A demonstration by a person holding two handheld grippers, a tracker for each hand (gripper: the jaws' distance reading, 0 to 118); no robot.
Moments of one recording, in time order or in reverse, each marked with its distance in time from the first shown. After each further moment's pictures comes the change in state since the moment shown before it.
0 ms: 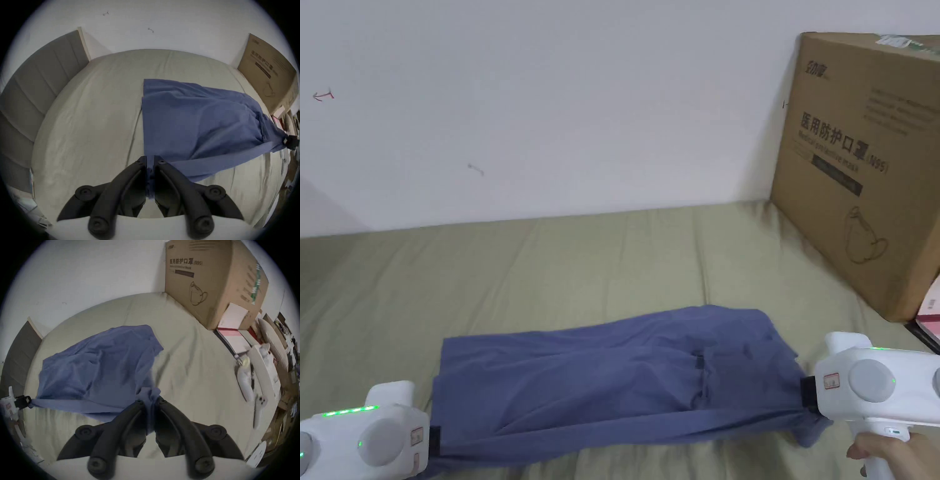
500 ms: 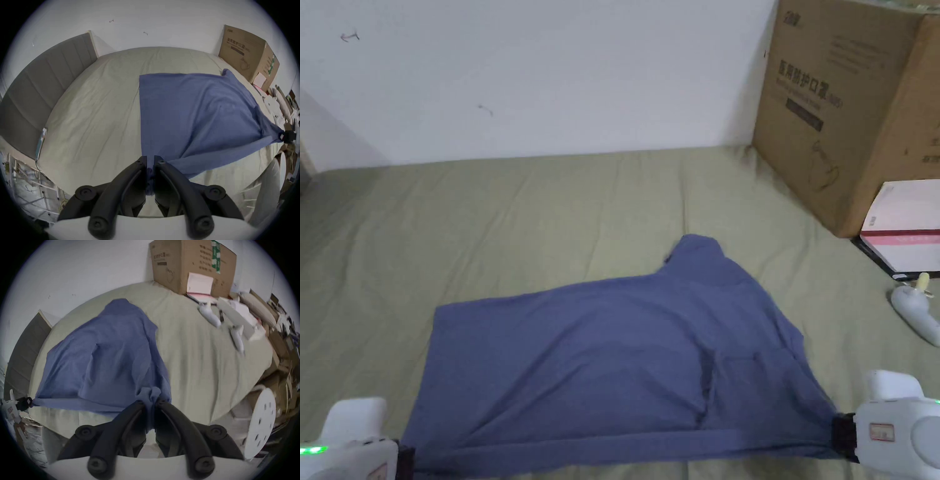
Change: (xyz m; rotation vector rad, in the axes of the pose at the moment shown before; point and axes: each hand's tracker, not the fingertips) left arm -0.026 -0.228 0.154 0.014 -0.017 -0.078; right arm 0.067 -0.241 0.134 -0.065 0.034 -0.076
